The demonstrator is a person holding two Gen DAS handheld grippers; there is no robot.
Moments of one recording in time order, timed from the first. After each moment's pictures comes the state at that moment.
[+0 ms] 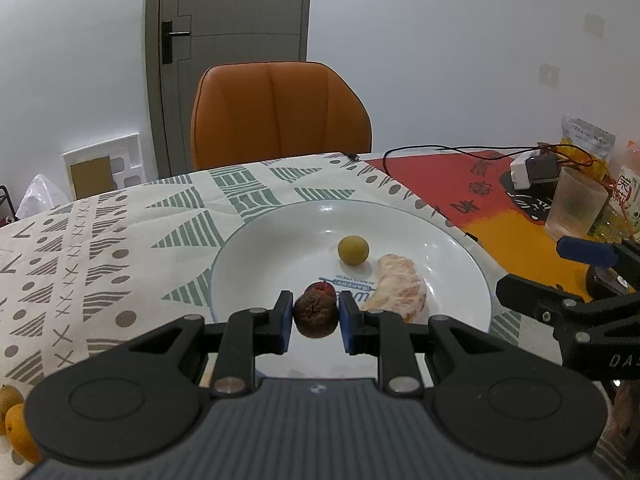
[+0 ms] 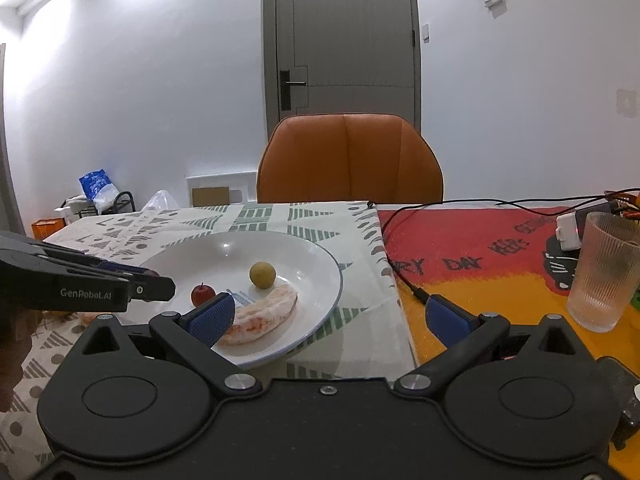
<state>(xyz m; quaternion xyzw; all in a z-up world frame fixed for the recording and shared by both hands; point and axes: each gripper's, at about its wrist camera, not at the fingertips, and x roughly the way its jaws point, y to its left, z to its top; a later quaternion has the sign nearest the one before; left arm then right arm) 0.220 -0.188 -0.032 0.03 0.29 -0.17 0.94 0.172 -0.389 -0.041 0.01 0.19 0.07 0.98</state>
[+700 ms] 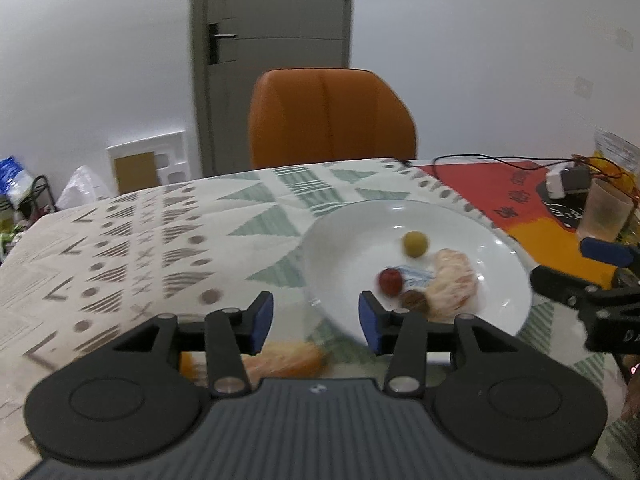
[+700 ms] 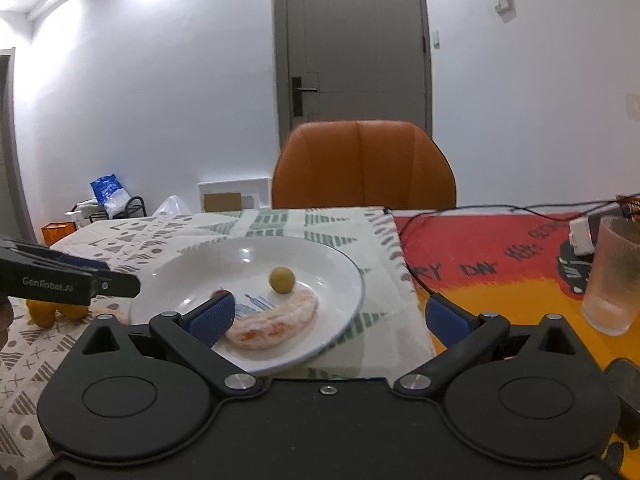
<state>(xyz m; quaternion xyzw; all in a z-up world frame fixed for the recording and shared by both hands) 0.196 -0.138 -0.020 0.02 0.29 -0.10 0.95 0.168 -0.375 -0.040 0.01 0.18 0.09 0.98</state>
